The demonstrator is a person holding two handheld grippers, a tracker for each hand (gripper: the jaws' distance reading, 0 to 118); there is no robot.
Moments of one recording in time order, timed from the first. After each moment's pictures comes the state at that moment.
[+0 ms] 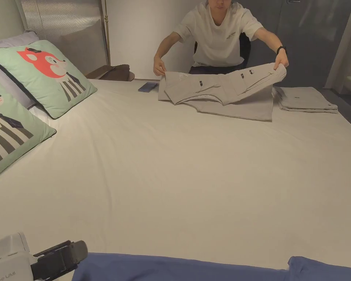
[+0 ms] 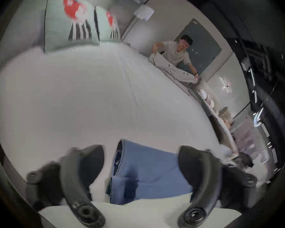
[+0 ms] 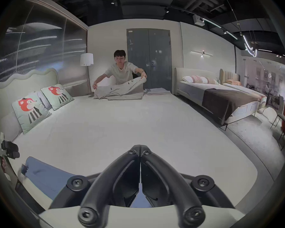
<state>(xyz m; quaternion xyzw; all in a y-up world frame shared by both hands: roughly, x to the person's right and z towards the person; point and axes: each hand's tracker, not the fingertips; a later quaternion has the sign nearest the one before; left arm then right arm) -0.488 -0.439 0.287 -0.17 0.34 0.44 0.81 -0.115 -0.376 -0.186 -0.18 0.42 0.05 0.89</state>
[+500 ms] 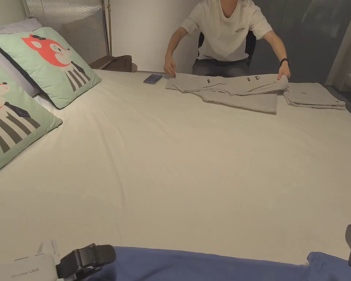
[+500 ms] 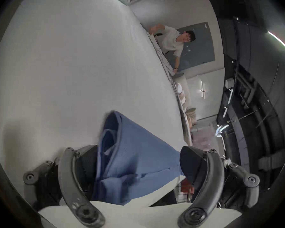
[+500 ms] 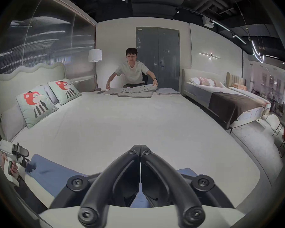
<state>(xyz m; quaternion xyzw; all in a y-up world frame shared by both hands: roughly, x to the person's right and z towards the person) -0.533 -0.516 0.294 -0.14 0.17 0.60 0.77 -0.152 -0.371 -0.156 -0.17 0.45 0.08 0.87</state>
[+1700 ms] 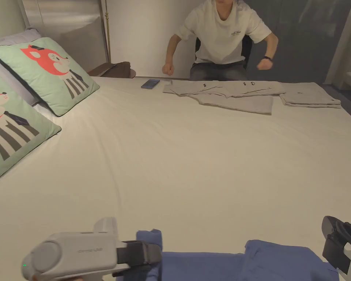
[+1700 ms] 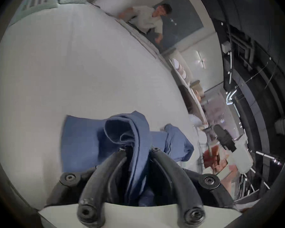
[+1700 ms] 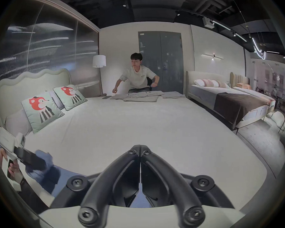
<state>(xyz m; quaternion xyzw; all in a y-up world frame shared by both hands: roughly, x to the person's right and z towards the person) -0.474 -0.445 0.173 -0.25 0.15 0.48 0.82 -0.150 -0.390 -0.163 -0.16 0.48 0.05 0.86</state>
